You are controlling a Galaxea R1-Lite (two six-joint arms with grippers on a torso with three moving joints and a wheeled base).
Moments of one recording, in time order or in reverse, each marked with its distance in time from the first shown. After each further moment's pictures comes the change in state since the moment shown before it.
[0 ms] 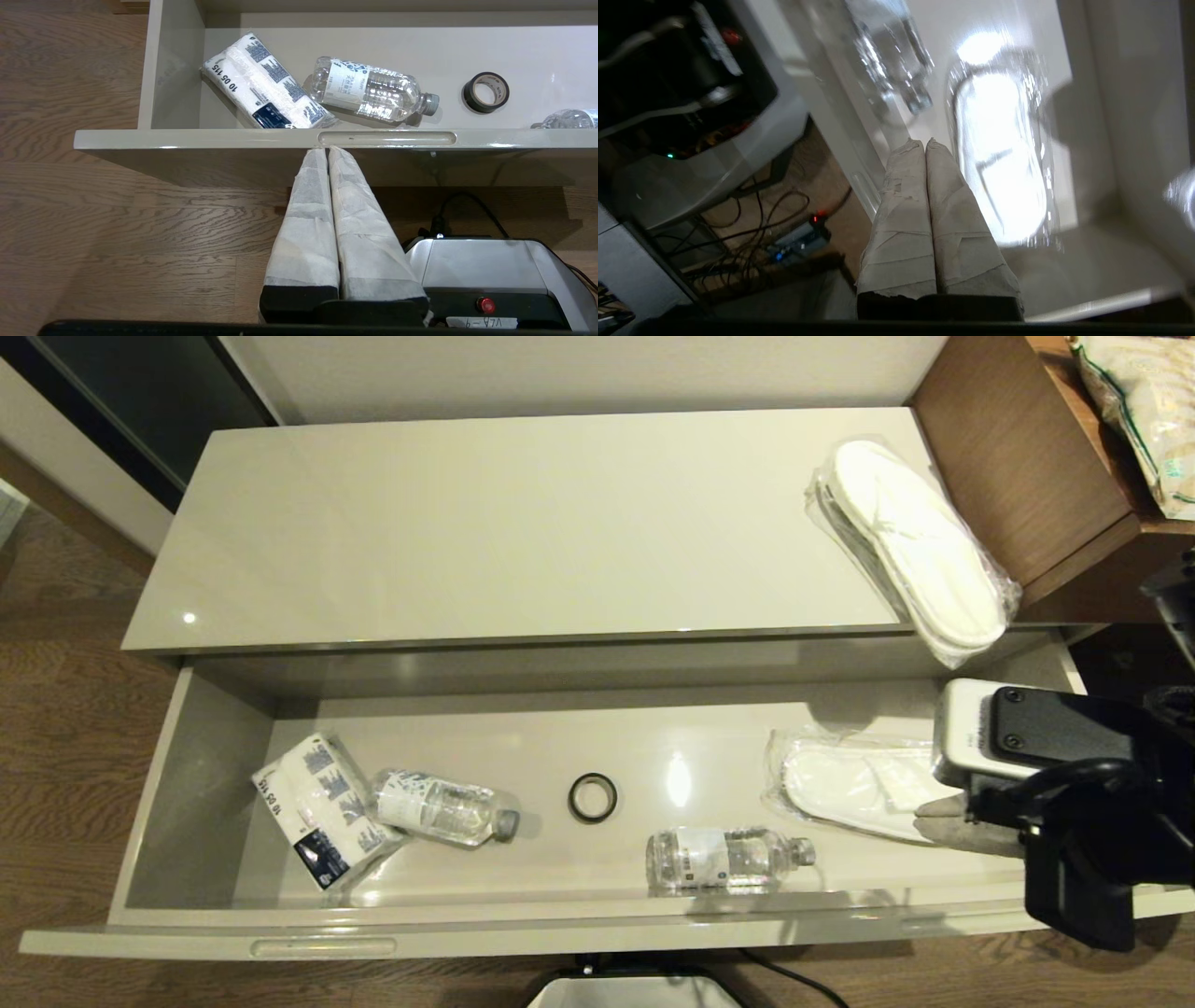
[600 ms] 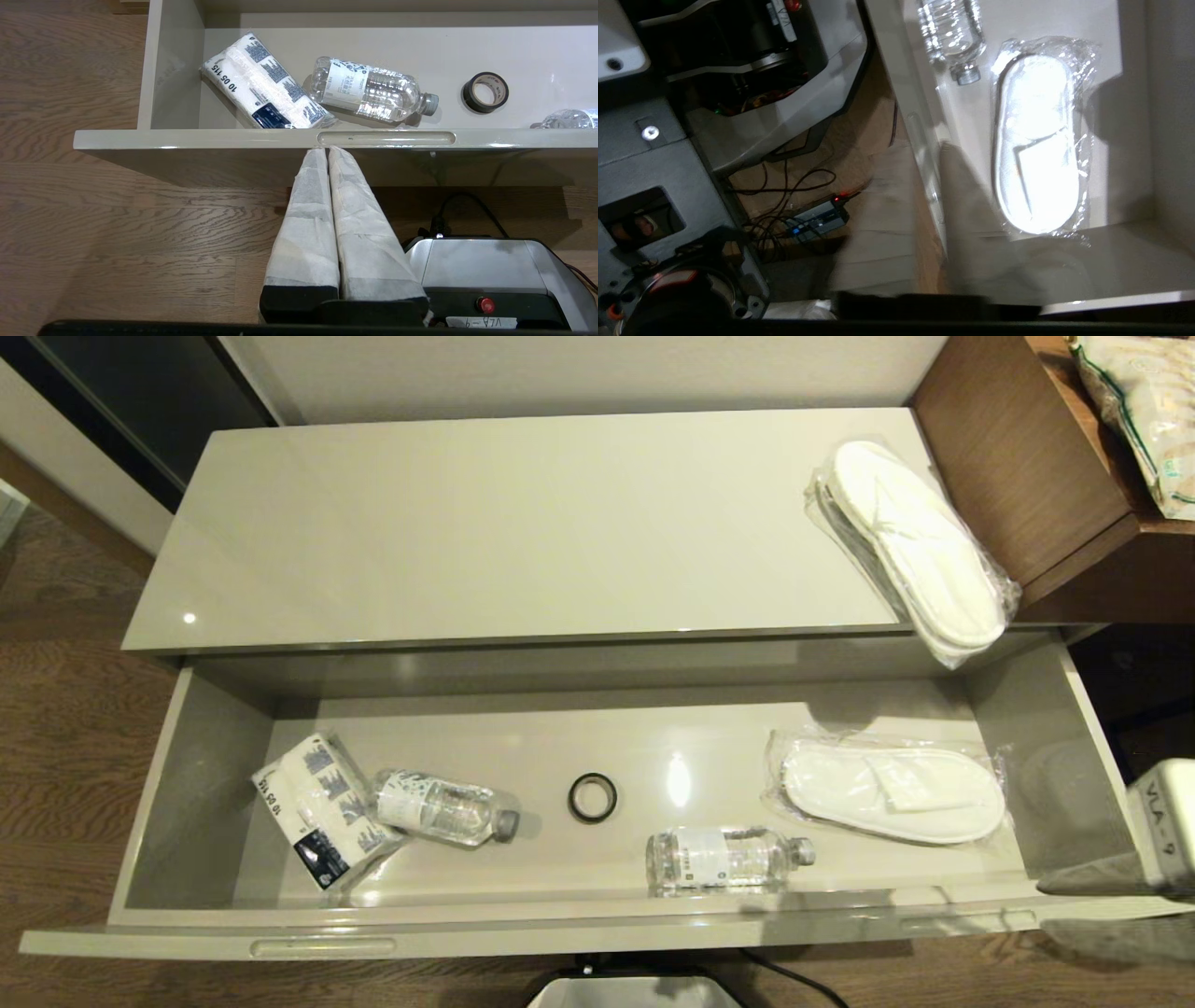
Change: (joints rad) left arm 0.000 0.000 0.000 0.000 0.000 0.000; right arm -0.033 -0.169 0.022 0.217 0.135 -0.071
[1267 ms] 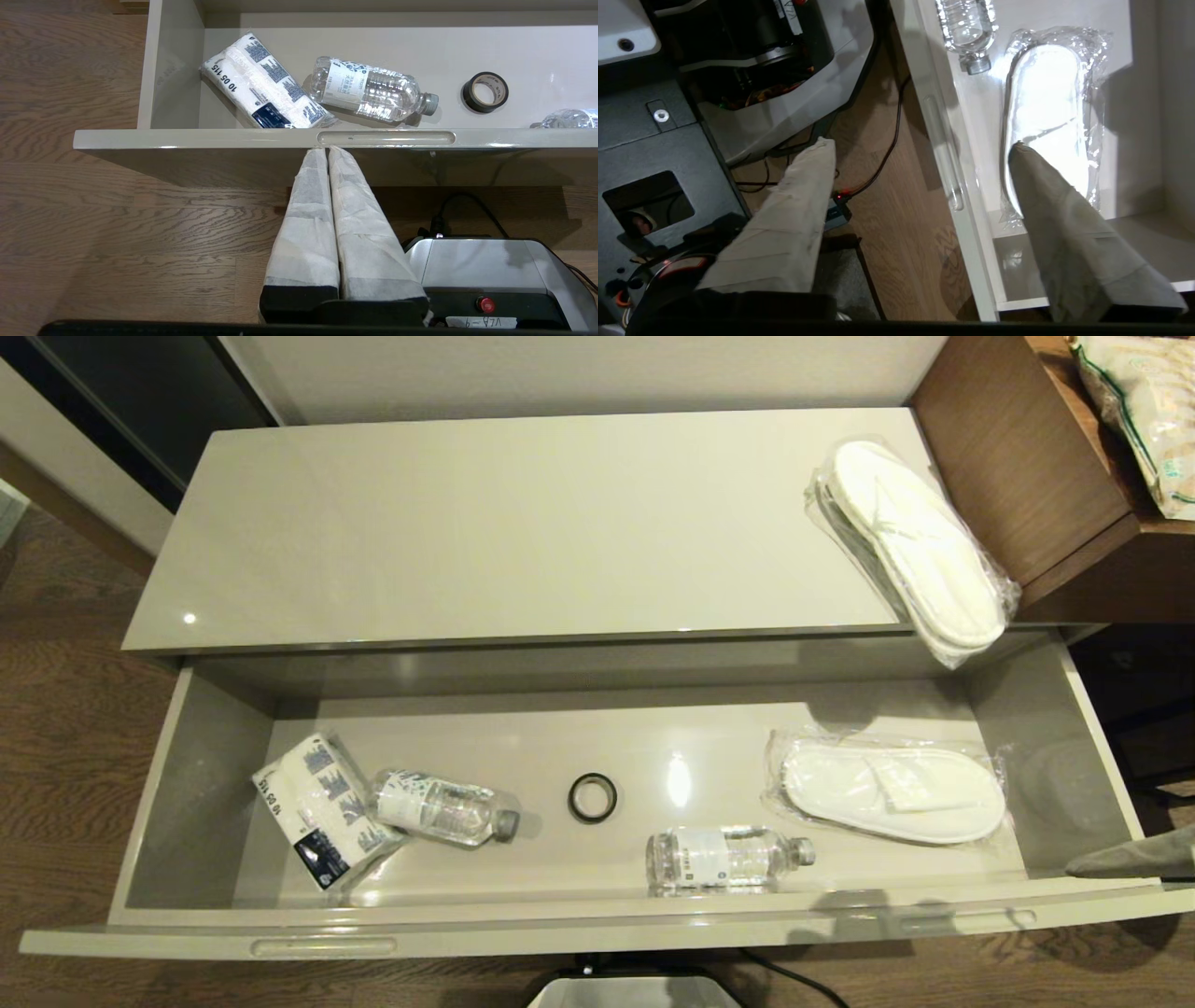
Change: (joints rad) left arm 0.000 0.000 0.000 0.000 0.000 0.000; right arm 0.007 -0.079 0.075 0.002 0.002 -0.001
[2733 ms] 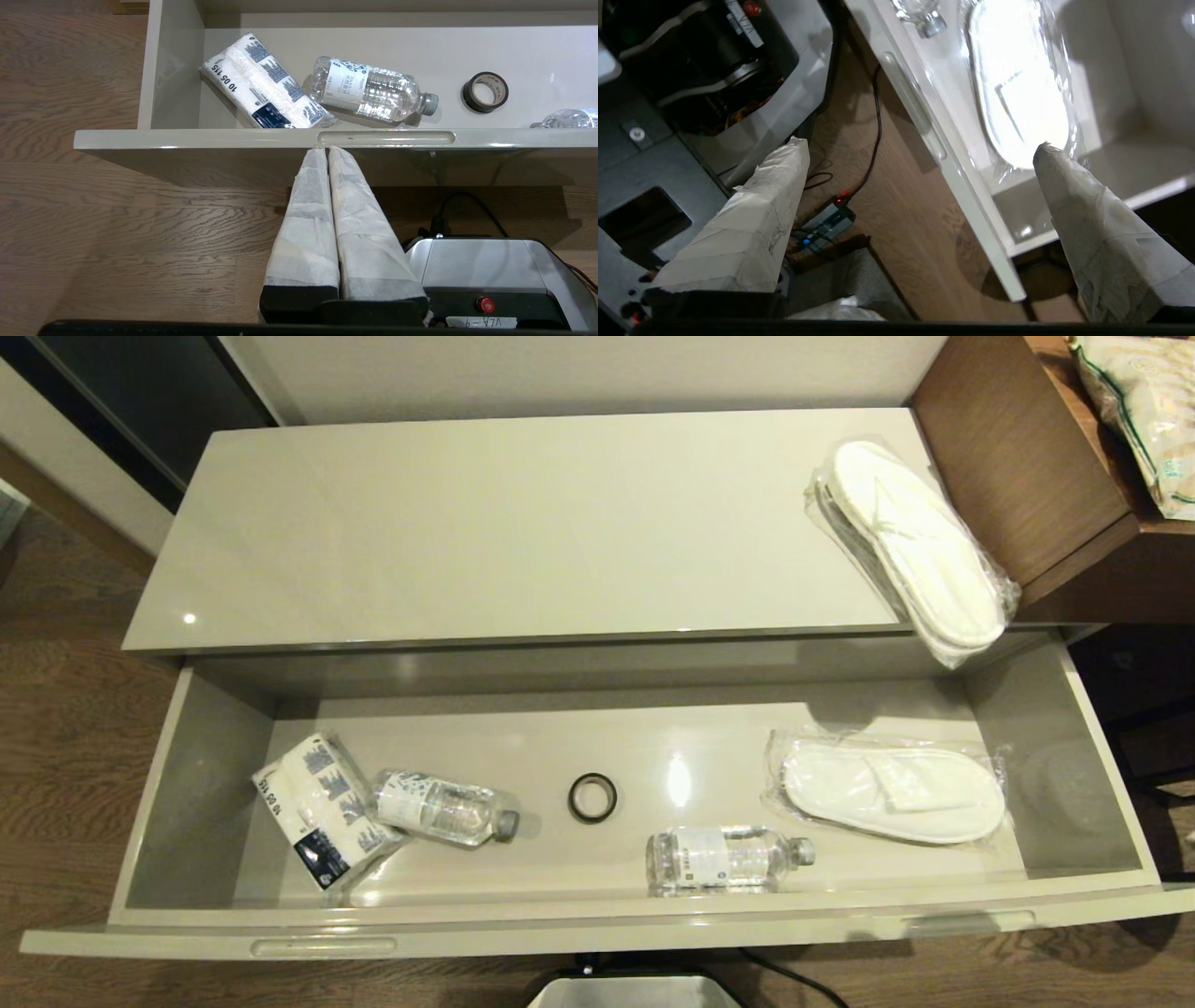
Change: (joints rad) left arm 0.000 0.000 0.000 0.000 0.000 0.000; right arm -0.139 -0.156 0.018 0.020 -0.028 0.062
